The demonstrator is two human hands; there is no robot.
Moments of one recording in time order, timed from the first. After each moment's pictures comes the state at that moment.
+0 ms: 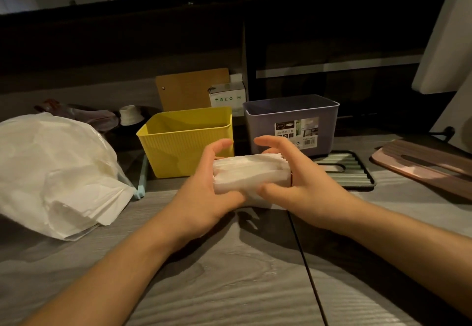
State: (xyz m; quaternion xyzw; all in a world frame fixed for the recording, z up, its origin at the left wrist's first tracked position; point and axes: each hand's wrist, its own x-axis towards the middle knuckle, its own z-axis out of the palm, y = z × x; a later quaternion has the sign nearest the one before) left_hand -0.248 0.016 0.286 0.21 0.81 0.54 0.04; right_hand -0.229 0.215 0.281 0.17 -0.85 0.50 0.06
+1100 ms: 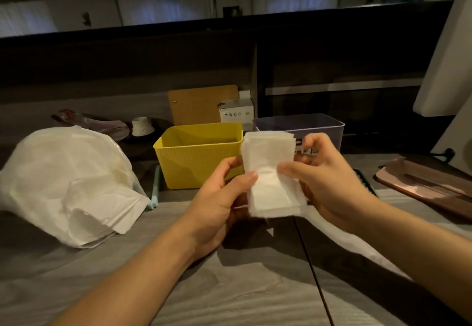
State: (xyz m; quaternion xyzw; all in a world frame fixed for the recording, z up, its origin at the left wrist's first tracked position) left_hand -0.245 0.027 0.292 0.13 0.60 0.78 0.14; right_hand -0.227 0.208 0.311 0.03 -0.67 0.74 0.08
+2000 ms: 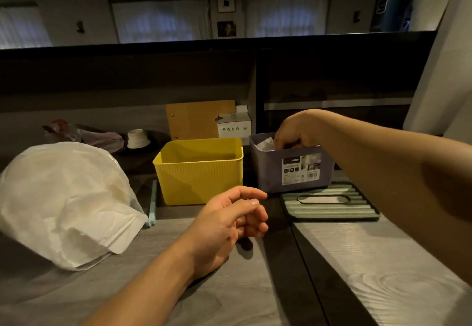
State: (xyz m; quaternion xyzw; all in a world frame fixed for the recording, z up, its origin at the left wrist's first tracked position) left_hand -0.254 0.020 0.288 0.16 0.62 0.74 0.18; right_hand -0.386 0.225 0.392 -0.14 -0.93 0.30 -0.16
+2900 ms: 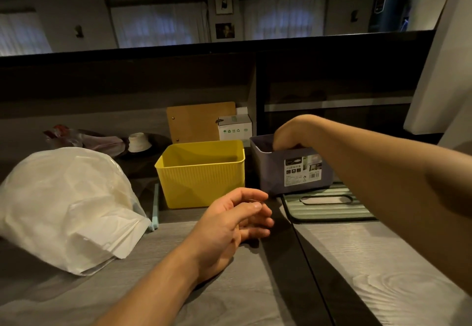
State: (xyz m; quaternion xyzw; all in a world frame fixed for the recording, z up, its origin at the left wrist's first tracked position) left_hand -0.256 0.020 0.286 0.15 0.61 0.76 0.18; right_hand -0.383 0.213 0.394 -0.04 -0.98 0.08 -0.18
